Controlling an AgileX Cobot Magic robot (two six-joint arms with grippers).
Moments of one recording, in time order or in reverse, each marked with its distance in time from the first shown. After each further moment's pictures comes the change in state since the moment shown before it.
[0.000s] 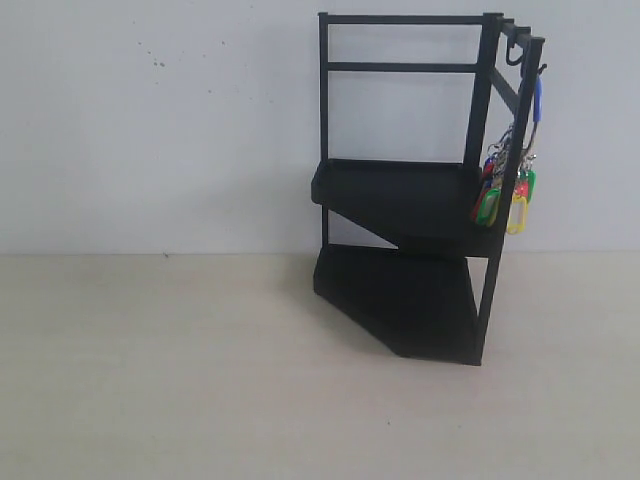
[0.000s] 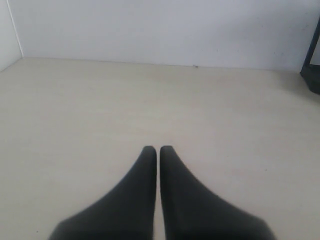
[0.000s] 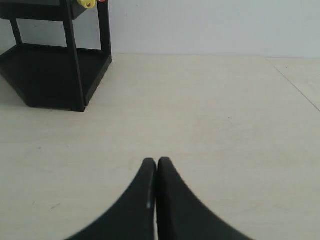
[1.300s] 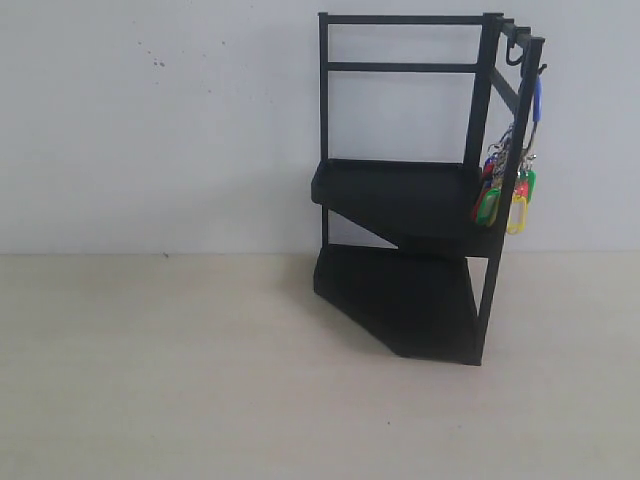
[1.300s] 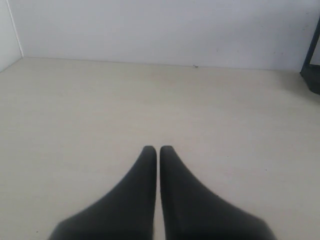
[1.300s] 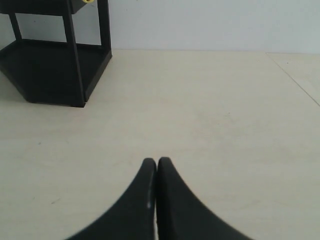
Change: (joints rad) left arm 0.000 0.000 0.000 0.000 0.000 0.000; right arm 0.000 0.000 0.000 0.000 0.015 0.000
